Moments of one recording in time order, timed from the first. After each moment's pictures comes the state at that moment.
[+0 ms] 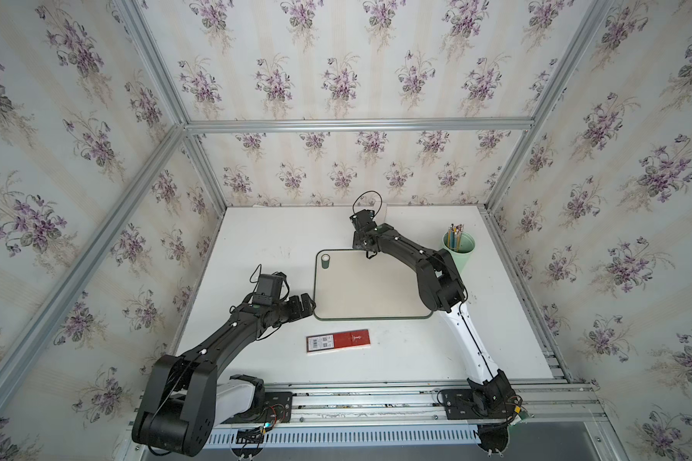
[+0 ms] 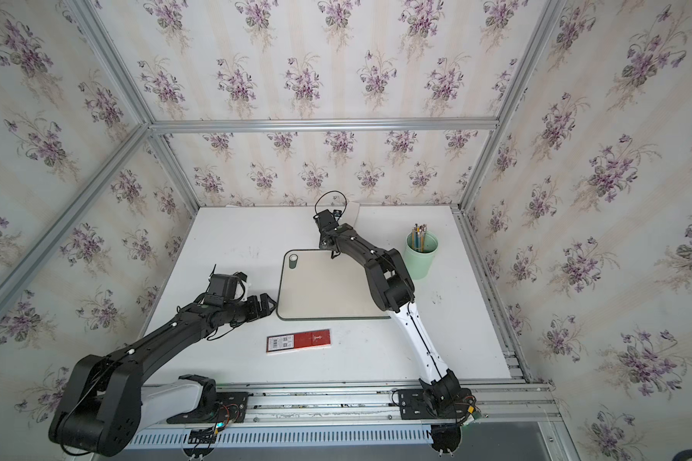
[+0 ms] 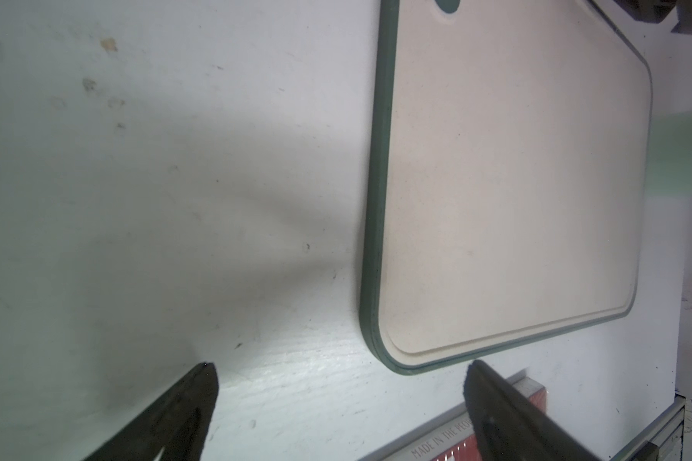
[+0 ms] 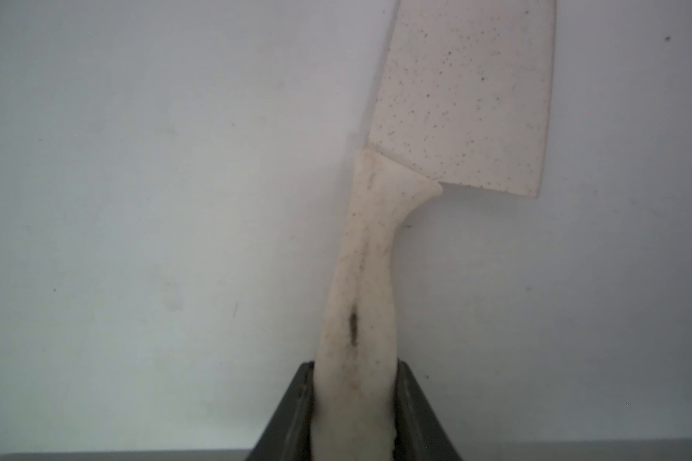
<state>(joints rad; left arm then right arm) -0.18 1.21 0.50 -0.30 0.30 -0.49 0.58 2.53 2.11 -0.60 0.24 0.59</state>
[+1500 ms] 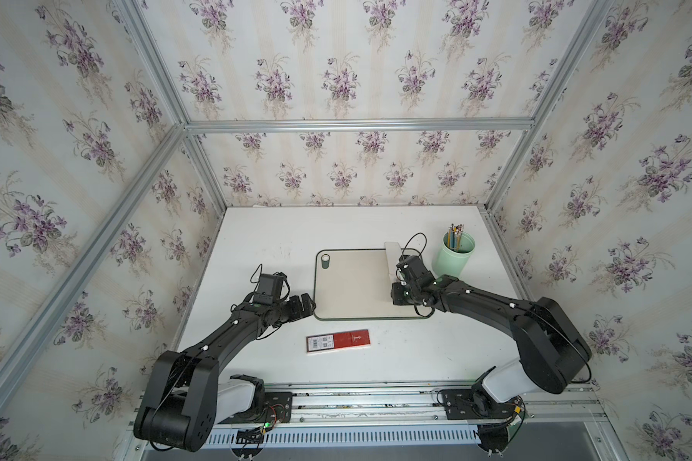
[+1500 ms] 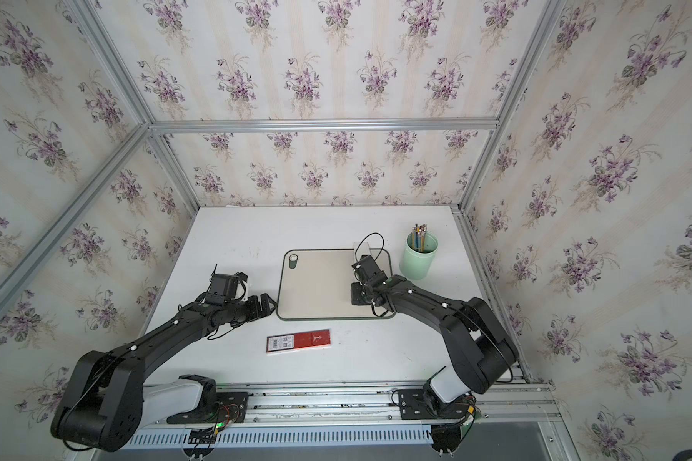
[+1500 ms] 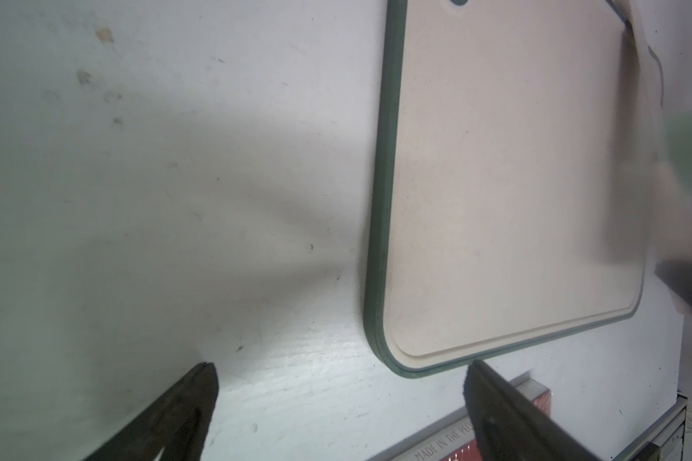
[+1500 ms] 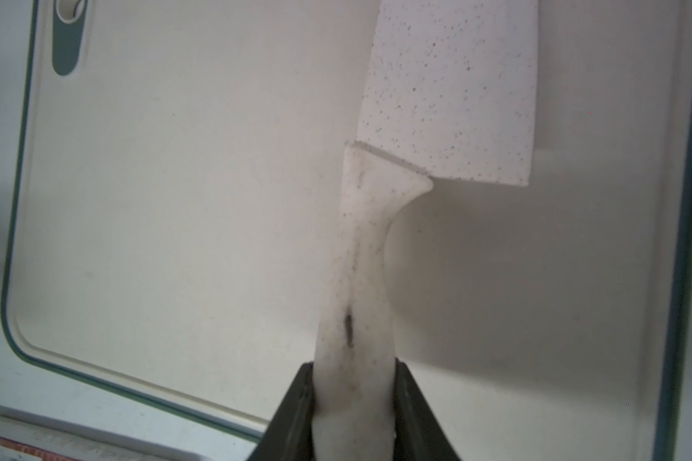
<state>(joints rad) -0.18 1.24 0.52 -0.30 0.31 -0.49 0.65 1.50 0.81 -0.36 0.05 0.52</state>
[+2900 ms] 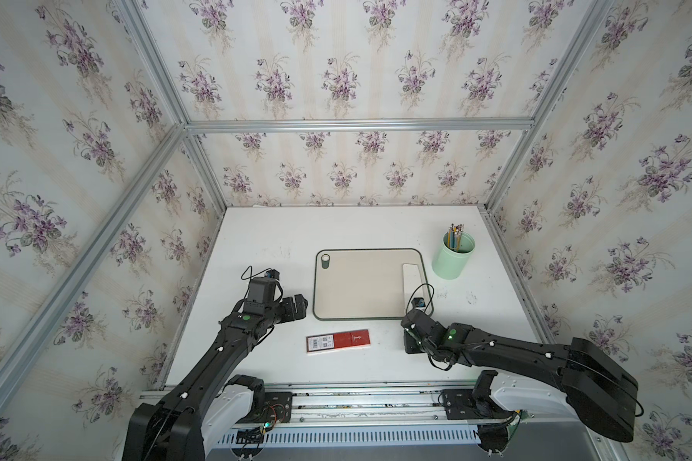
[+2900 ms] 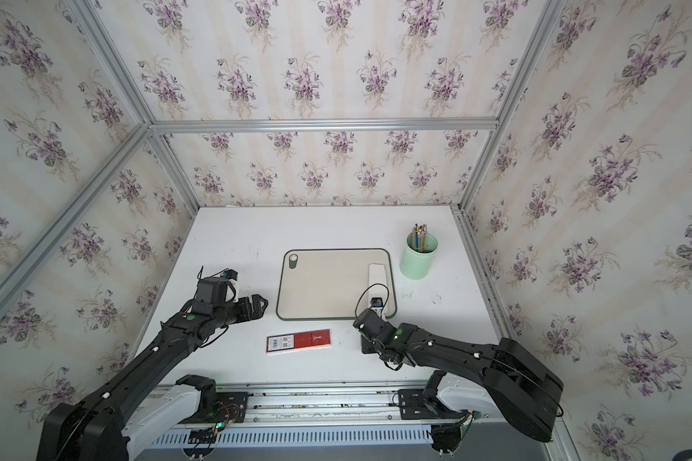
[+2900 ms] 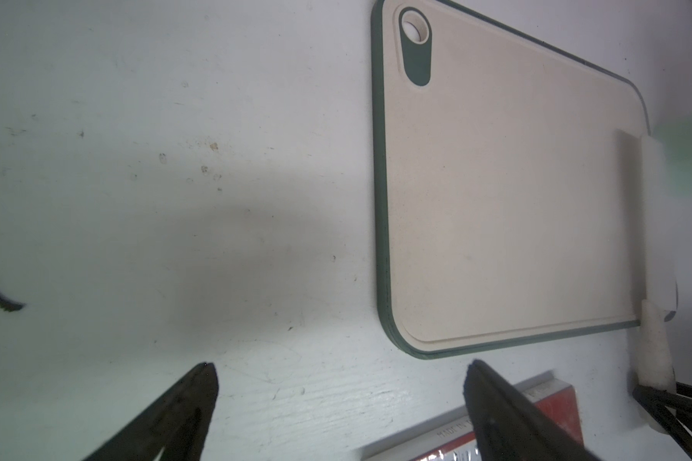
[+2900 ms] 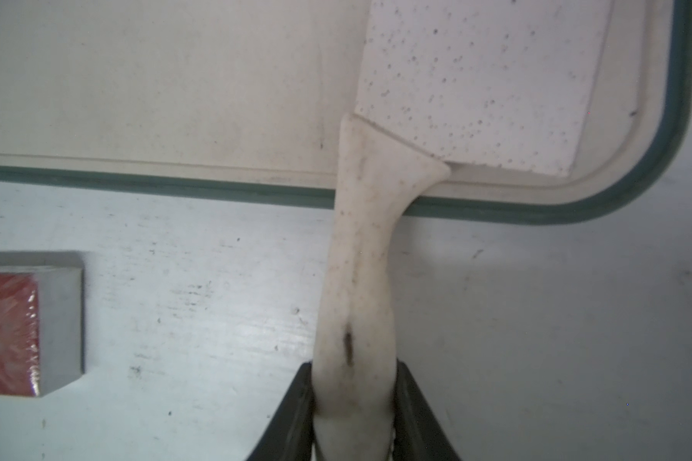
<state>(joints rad) -0.18 0.99 0.50 -0.40 0.17 -0.38 0.94 1.19 0.44 -0.40 0.23 0.80</state>
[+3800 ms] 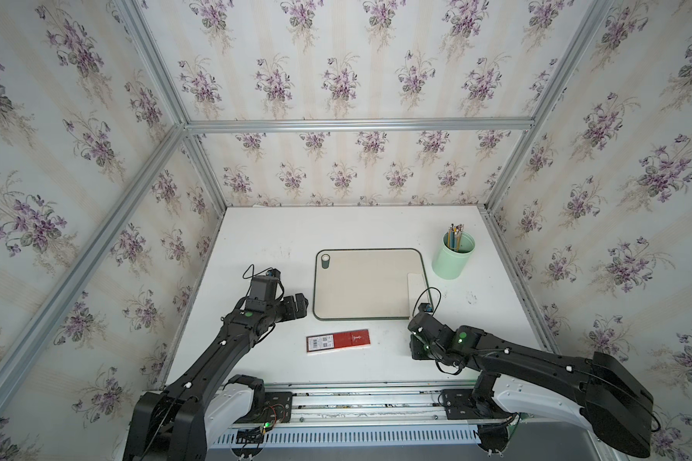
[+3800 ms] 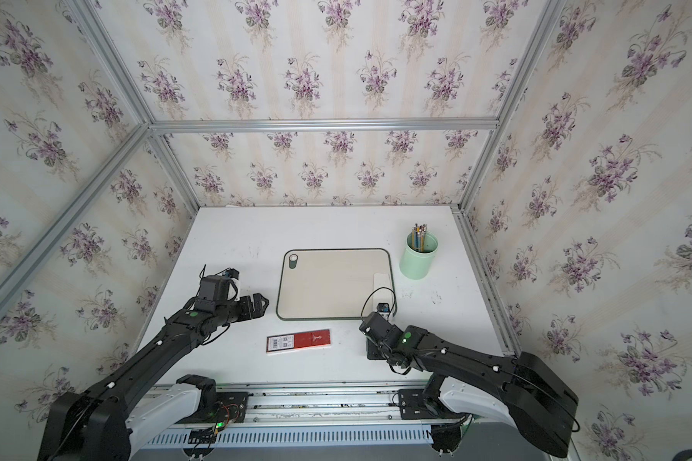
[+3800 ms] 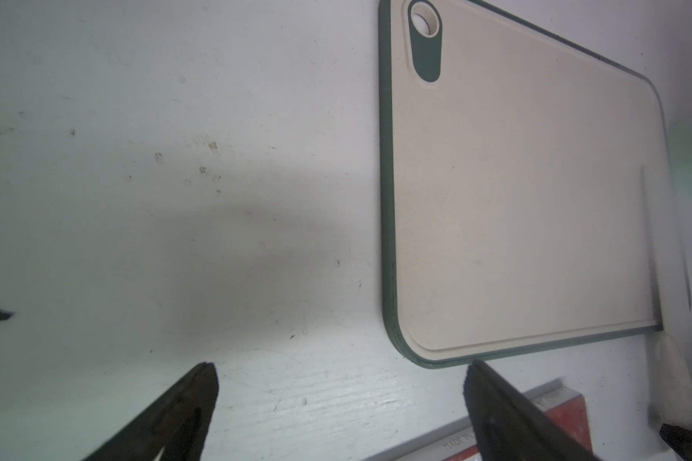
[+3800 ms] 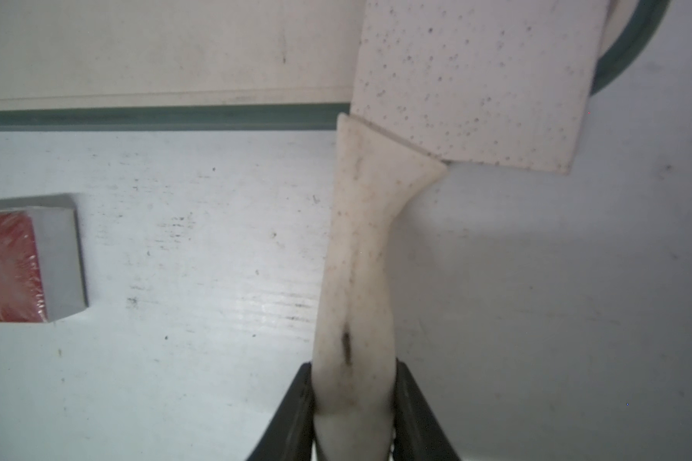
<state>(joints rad) -0.18 1.03 0.50 -0.38 0.16 -0.38 0.94 1.07 0.42 -0.54 0.15 0.86</state>
